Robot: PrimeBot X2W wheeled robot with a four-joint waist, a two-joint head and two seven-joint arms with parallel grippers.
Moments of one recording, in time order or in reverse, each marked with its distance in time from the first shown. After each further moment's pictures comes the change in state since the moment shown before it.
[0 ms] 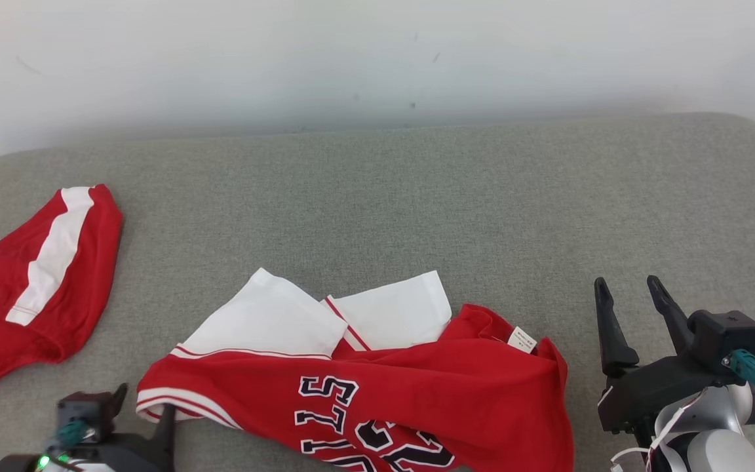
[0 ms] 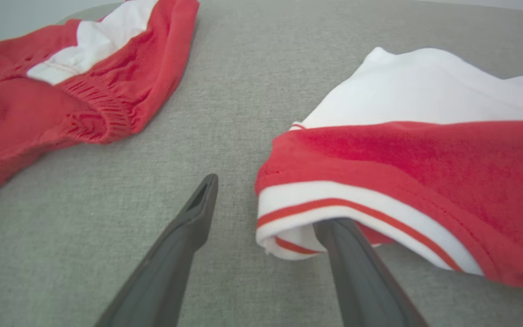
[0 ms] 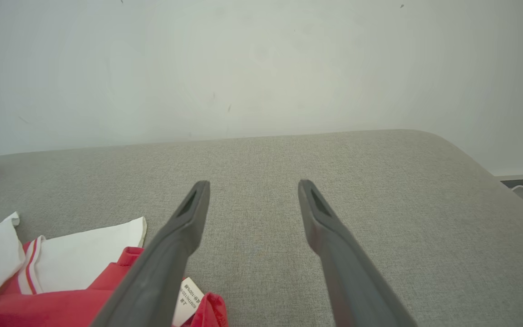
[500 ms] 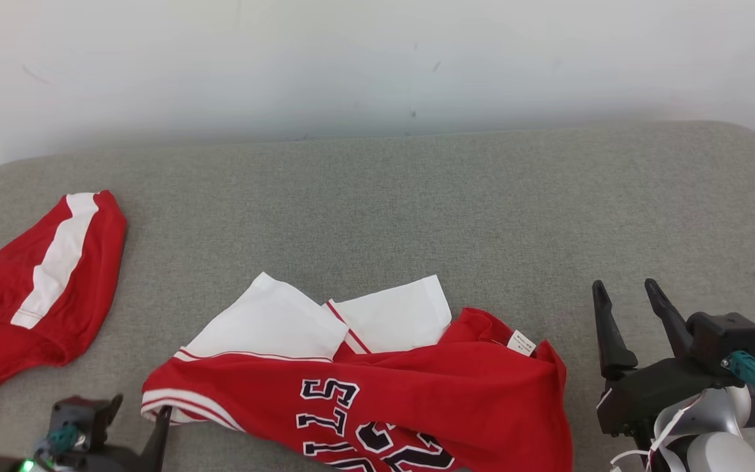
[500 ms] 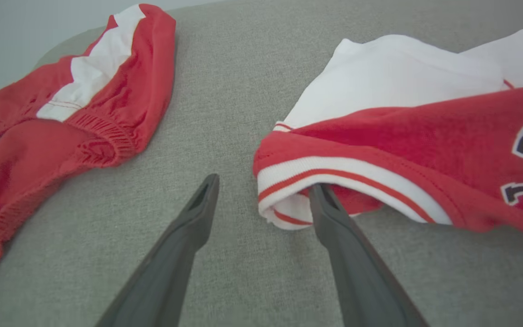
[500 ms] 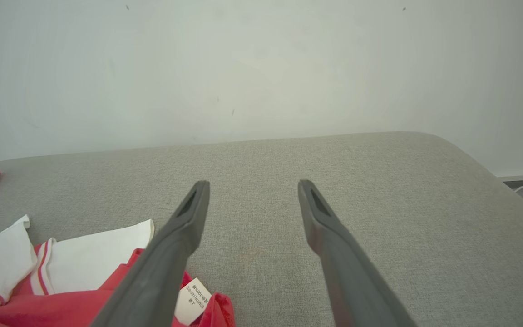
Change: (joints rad) left arm 0.059 0.117 -0.039 -0.198 0.043 -0.018 0.131; right arm 0.005 0.007 -0.001 -0.005 0.004 0.000 0.010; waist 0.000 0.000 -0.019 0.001
